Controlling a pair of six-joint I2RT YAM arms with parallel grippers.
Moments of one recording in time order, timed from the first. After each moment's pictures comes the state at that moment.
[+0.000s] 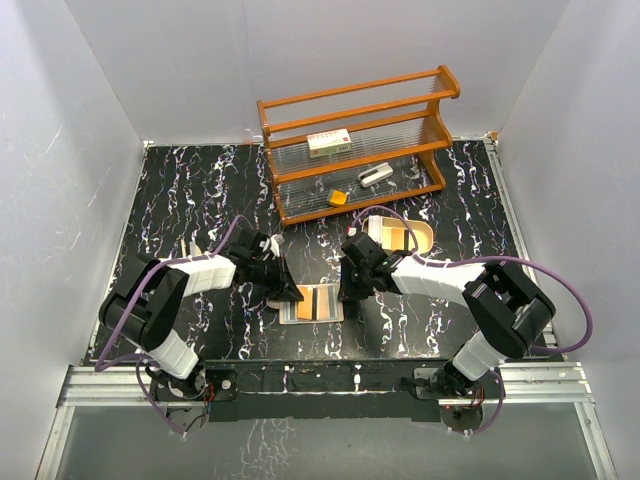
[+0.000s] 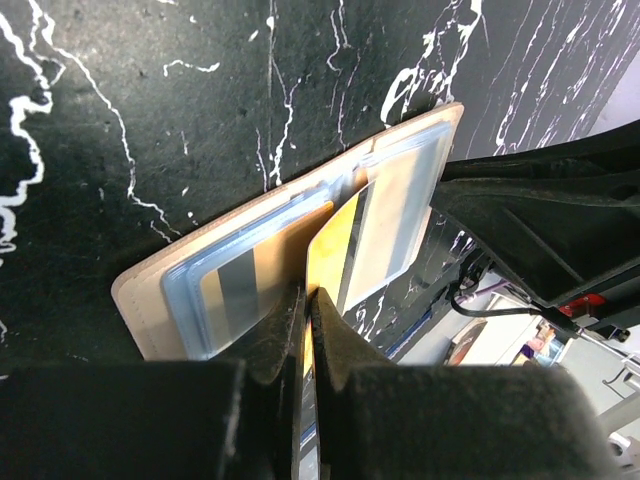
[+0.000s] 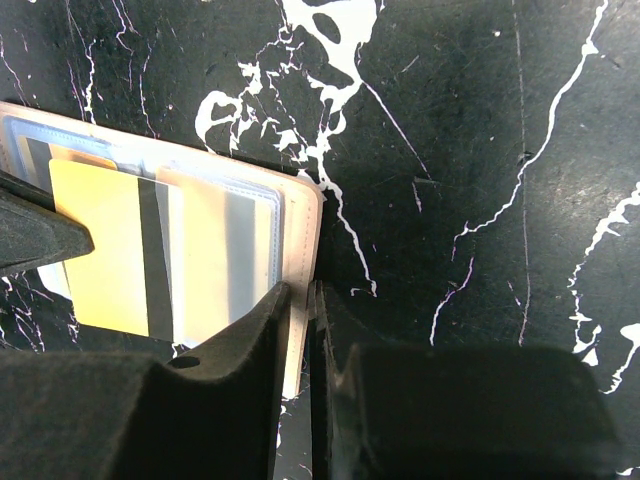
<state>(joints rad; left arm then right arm) -0.49 1.60 0.66 -0.11 0.58 -0.75 0.76 1.56 0.79 -0.26 -0.07 0.71</state>
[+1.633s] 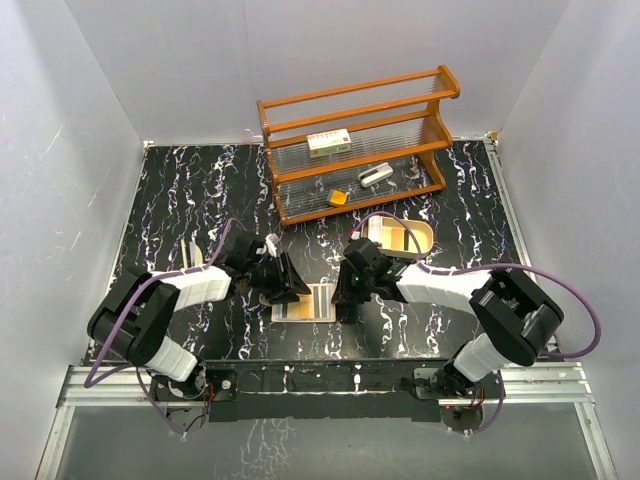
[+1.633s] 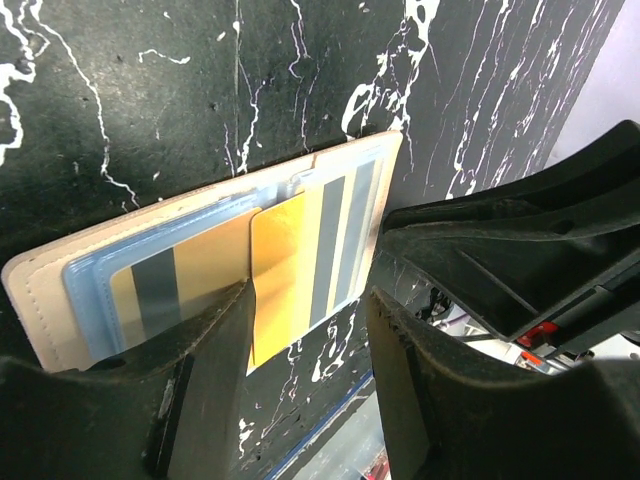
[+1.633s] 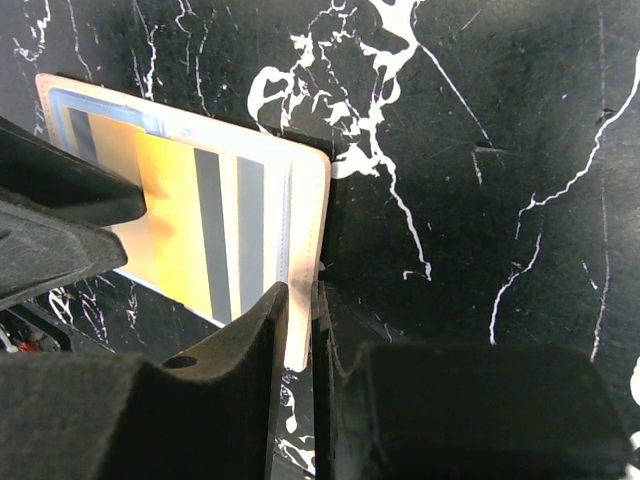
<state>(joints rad) -0.51 1.50 0.56 0.04 0.52 -0.88 0.78 1.50 0.72 -0.15 -0.11 0.82</state>
